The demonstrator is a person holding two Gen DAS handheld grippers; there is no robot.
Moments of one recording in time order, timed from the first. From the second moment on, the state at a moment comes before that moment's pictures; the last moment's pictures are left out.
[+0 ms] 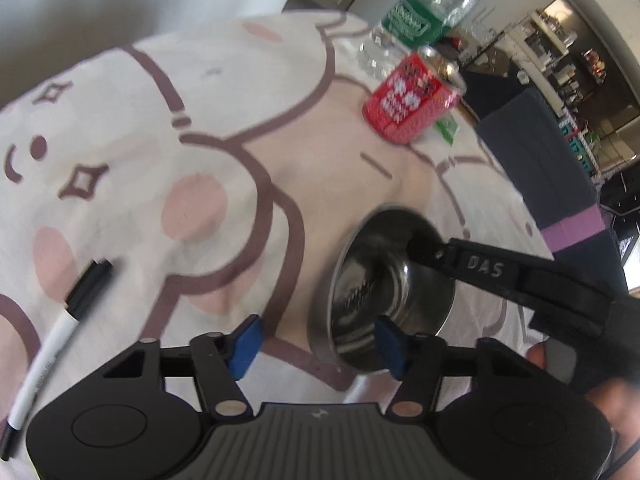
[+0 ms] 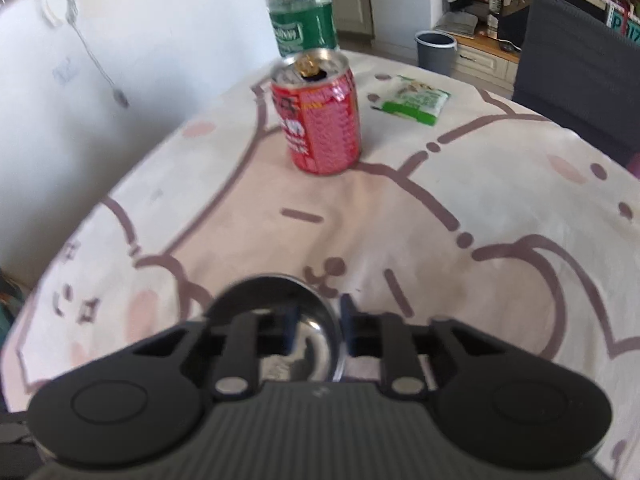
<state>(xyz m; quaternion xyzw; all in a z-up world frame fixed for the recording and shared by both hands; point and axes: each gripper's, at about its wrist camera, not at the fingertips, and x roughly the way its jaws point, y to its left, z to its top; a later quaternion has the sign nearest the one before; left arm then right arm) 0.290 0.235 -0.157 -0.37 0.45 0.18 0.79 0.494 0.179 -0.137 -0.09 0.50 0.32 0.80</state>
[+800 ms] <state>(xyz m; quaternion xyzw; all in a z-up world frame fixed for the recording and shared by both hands) 0.301 0.235 -0.151 -0.34 0.44 0.18 0.82 0.472 0.104 -0.125 -0.03 0.49 0.32 0.81</state>
